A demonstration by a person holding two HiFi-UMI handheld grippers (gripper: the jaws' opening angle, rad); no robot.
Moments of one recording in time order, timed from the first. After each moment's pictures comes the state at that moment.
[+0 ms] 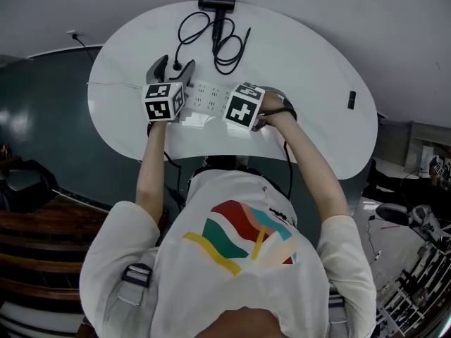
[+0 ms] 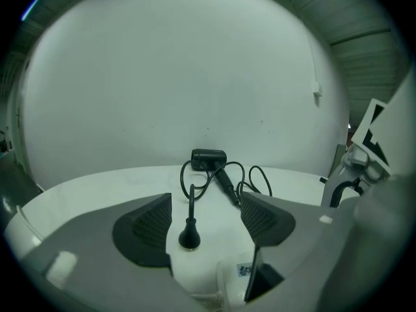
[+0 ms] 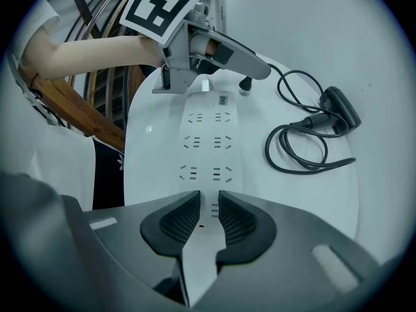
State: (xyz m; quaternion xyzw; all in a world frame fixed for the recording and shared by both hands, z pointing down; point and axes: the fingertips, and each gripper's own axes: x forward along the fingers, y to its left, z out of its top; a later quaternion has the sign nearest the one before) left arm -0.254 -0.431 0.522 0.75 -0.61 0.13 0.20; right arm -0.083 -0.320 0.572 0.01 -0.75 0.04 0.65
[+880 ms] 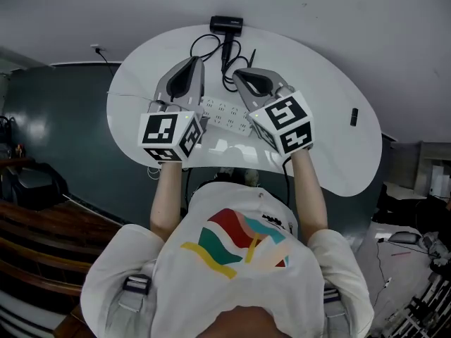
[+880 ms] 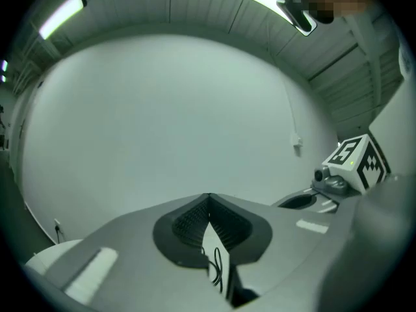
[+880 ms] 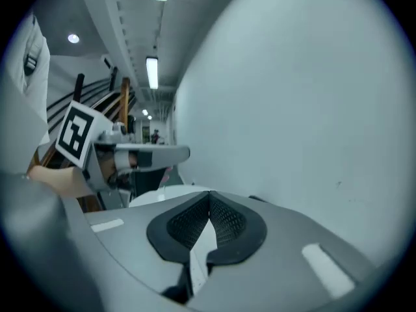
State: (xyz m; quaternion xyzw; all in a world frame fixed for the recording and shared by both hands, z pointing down) left arm -0.192 -0.386 0.288 0.77 -0.63 -0.02 0.06; right arm -0.114 -0.382 0.332 0.27 -0.94 0.05 0.19
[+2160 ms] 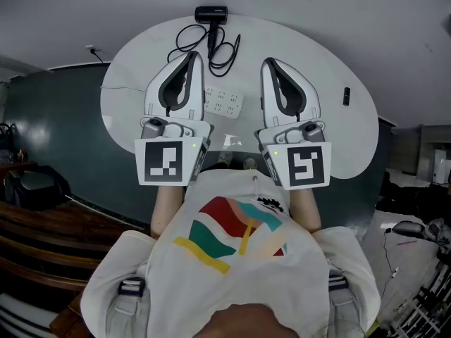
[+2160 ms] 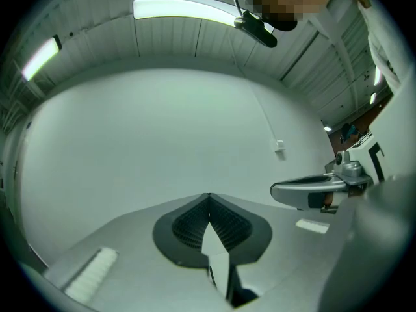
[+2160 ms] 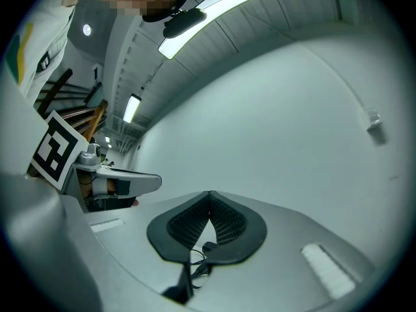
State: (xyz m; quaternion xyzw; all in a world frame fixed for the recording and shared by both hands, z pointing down) left arm -0.123 -0.316 0.207 0.76 -0.65 -0.02 -0.06; right arm -0.005 -0.321 0.216 0.45 -0.89 -0.06 -0.03
